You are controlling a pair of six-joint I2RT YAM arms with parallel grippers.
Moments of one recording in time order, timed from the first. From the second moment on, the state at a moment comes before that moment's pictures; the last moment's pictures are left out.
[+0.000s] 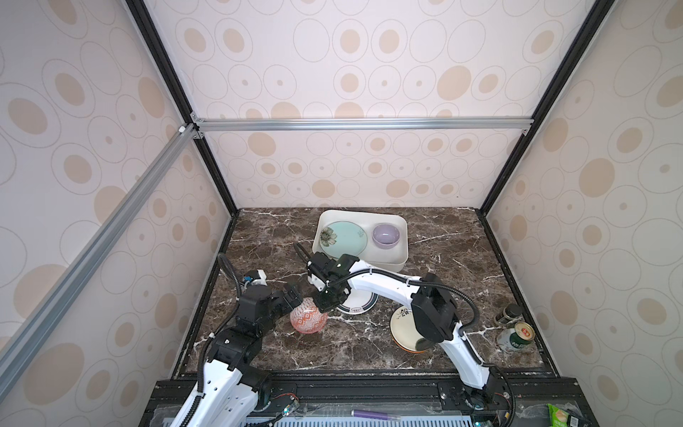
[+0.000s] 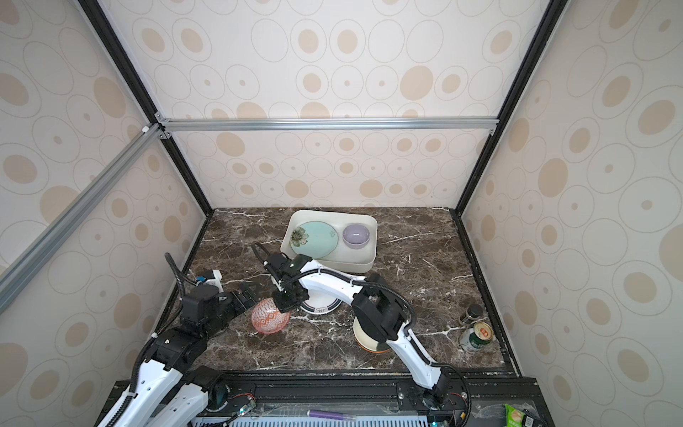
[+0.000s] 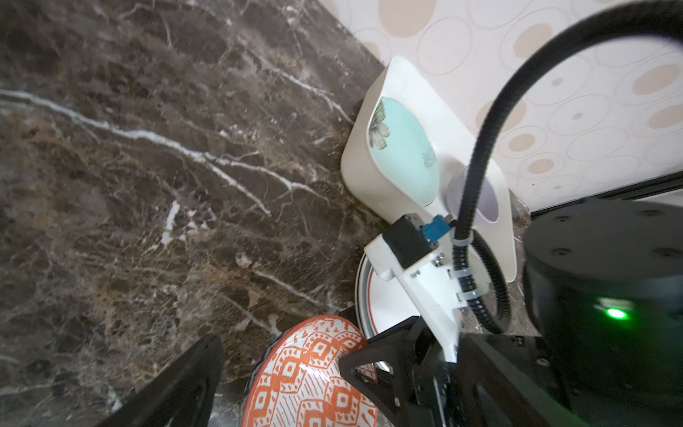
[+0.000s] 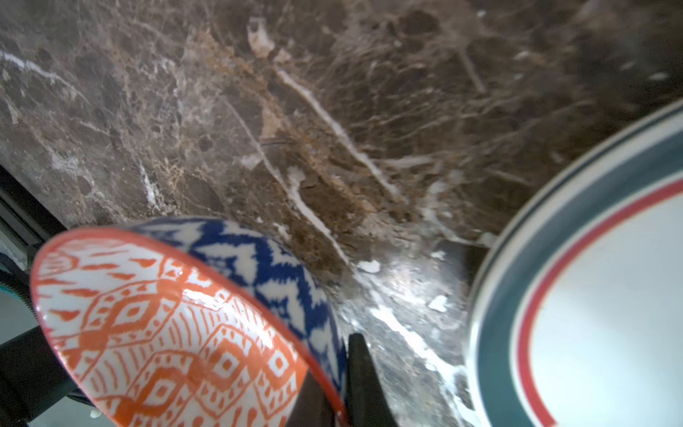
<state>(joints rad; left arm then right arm) -0.32 0.61 0.58 -0.53 -0.09 -0.79 0.96 2.27 1.96 -0.98 -0.25 0.43</state>
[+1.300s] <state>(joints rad) -0.31 1.60 1.11 -0.24 0.00 -0.63 0.24 2.43 2.38 -1.08 -0.18 0.34</state>
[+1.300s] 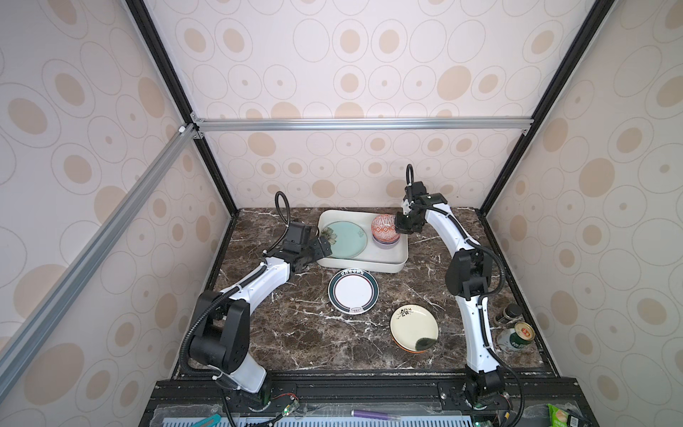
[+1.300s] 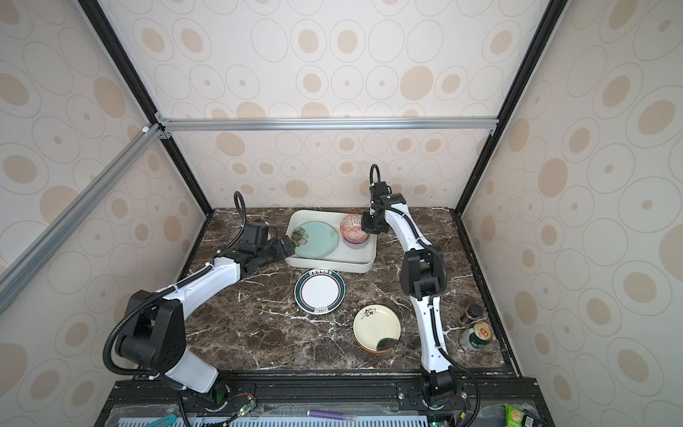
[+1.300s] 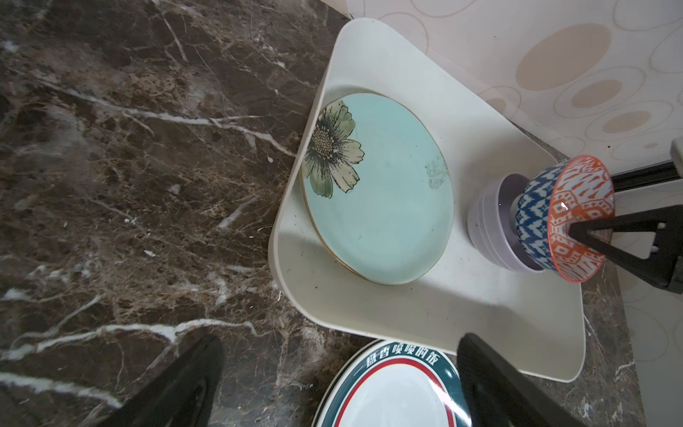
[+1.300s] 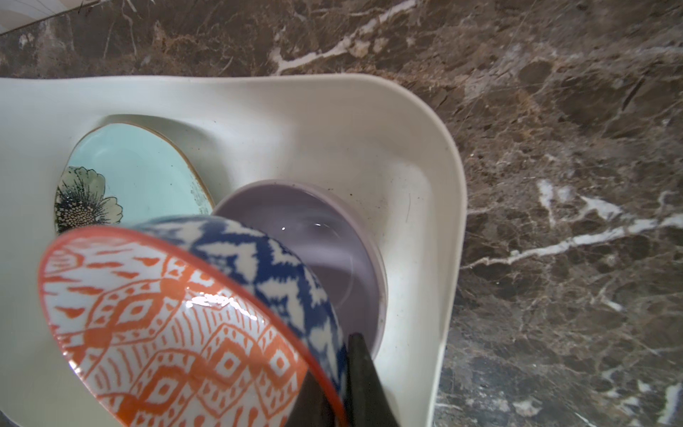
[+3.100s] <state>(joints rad) -0.31 1.65 1.10 -0.19 0.05 -0.61 0.23 2.41 2.33 -1.05 -0.12 0.32</state>
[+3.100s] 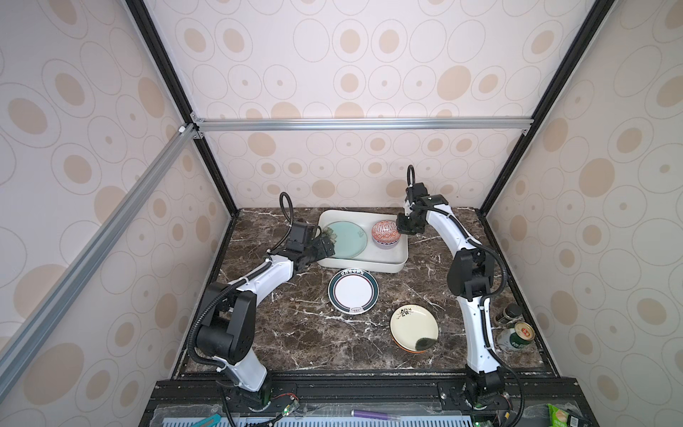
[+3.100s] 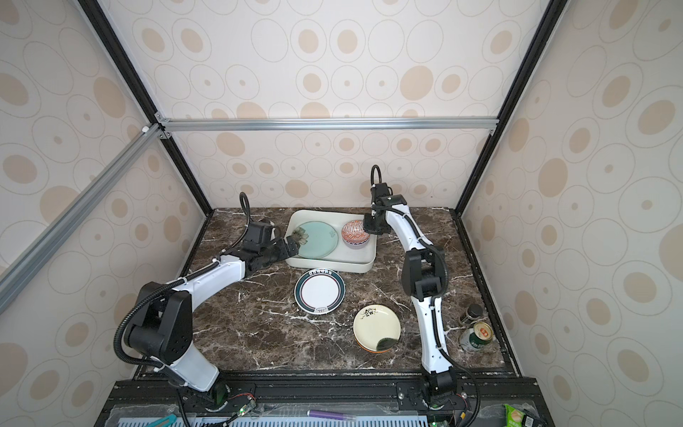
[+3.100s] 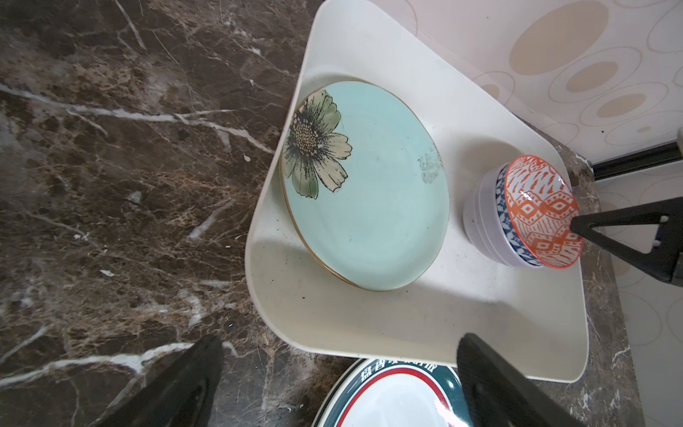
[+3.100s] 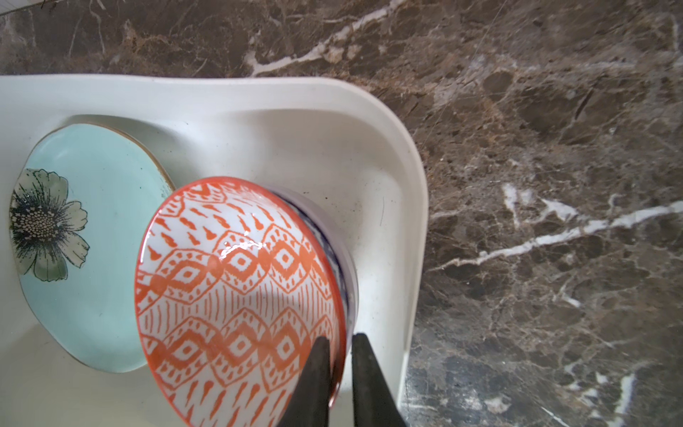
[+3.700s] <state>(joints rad) -0.31 1.87 1.39 -0.32 -0.08 -0.43 0.23 2.16 2.05 -1.00 -0.13 0.29</state>
